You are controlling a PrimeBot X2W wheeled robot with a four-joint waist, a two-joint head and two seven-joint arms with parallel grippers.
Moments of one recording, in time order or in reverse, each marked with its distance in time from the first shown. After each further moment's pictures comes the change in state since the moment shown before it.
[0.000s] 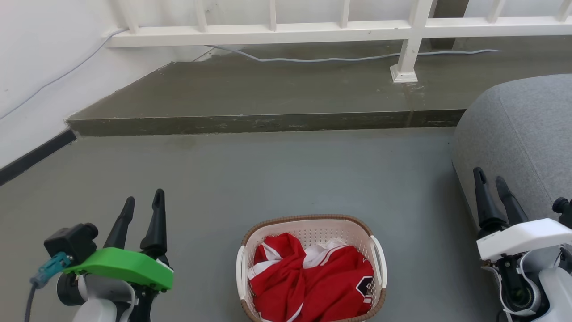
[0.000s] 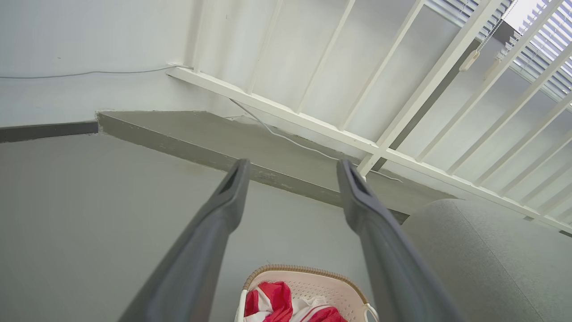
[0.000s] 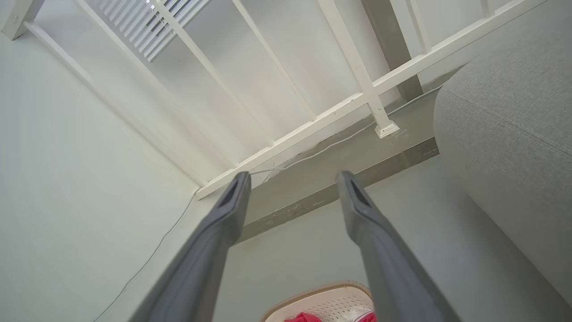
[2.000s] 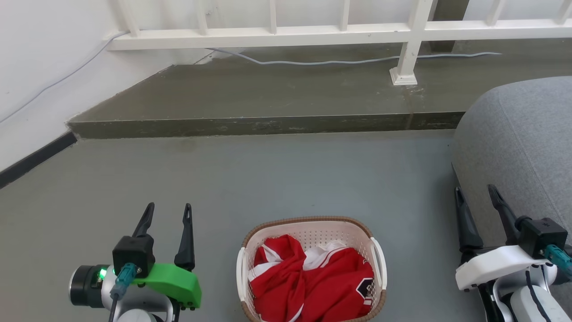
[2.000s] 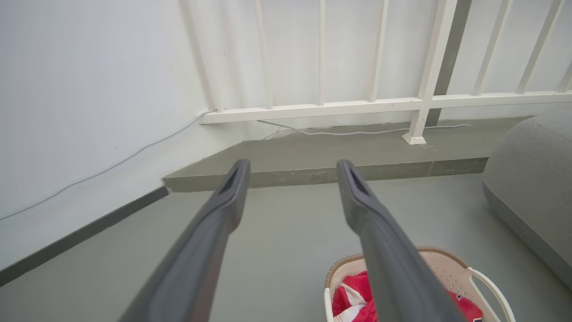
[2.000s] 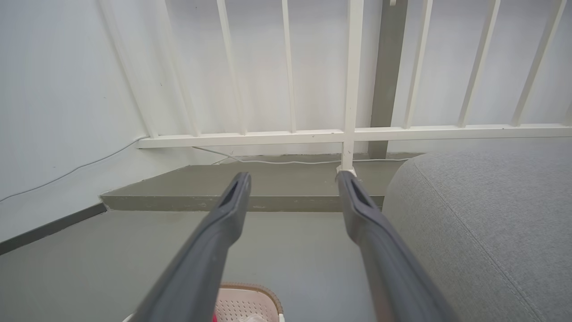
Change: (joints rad) left arm 0.023 -0.043 -0.079 0.022 0.509 0.112 -0.039; right arm 0.058 -0.008 0.083 -0.005 -0.510 -0.078 -0.144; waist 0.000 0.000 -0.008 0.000
